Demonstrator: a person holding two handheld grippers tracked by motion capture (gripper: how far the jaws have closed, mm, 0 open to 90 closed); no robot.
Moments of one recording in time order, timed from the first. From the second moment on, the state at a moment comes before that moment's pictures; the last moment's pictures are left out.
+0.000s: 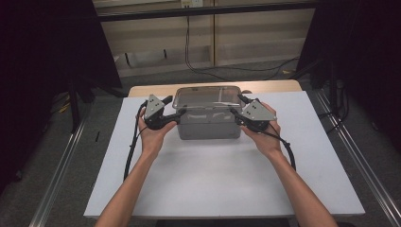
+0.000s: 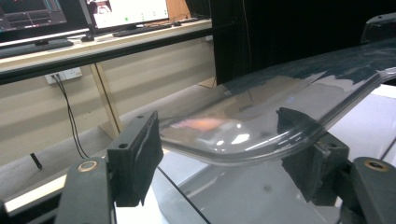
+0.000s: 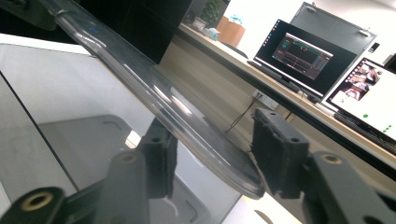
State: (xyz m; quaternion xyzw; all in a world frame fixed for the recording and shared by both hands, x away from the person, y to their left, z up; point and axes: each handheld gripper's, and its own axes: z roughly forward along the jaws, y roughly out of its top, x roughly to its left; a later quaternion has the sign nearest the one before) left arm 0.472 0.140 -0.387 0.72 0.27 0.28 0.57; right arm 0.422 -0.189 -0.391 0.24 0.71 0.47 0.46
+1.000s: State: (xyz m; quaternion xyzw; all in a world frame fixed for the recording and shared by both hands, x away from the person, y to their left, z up) left arm 0.486 0.139 -0.374 0.72 0.26 0.30 0.57; right arm 0.437 -0.197 -0.381 0.25 0.70 0.50 0.45
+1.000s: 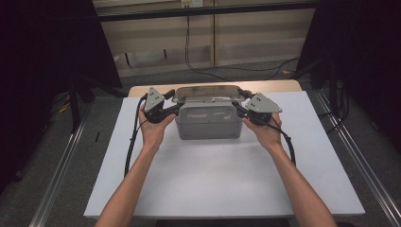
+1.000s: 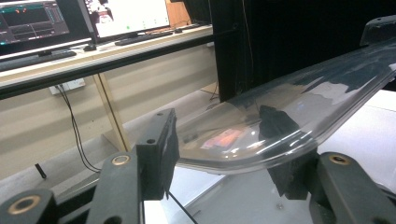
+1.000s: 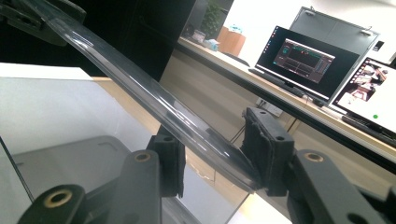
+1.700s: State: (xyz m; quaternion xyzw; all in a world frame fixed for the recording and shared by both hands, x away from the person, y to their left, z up) left arm 0.498 0.144 -0.371 0.72 0.27 0.29 0.57; right arm 0.448 -0.204 -0.375 0.26 0.69 0.52 0.44
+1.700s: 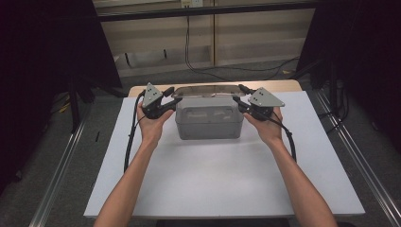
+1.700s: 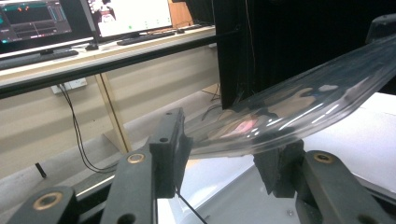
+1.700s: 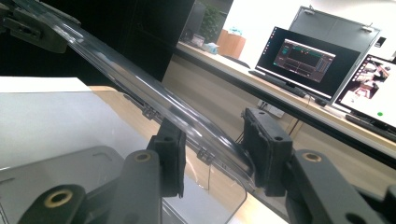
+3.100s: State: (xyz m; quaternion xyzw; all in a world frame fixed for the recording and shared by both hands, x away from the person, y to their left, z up) left arm 0.525 0.138 -0.375 0.72 0.28 0.30 0.56; right arm 0.476 -0.207 -0.377 0.29 0.68 0.53 0.42
